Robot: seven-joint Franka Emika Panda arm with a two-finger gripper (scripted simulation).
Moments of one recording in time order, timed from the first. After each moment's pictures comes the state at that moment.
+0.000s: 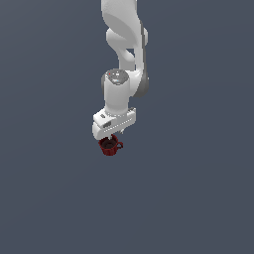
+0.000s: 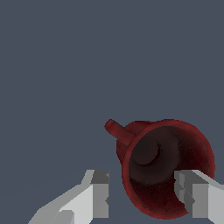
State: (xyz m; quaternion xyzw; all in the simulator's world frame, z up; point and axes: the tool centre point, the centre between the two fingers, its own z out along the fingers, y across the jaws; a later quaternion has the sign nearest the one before) arm -0.045 -0.054 0.113 0.95 0.31 0.02 0.05
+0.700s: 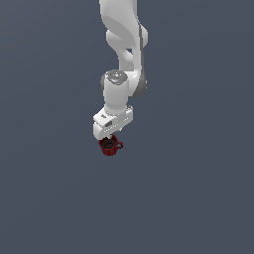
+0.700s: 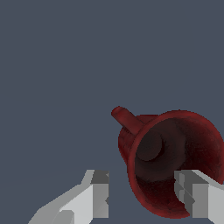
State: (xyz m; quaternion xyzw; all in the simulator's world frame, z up) arm -0.057 -0.060 0.103 0.93 0.37 0.02 0.06
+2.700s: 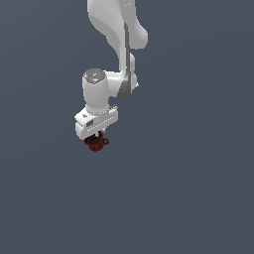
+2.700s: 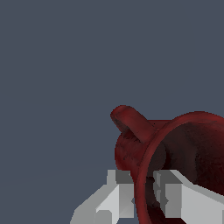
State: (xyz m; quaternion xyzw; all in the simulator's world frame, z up) arm -0.058 -0.130 0.106 0.93 0.37 0.02 0.06
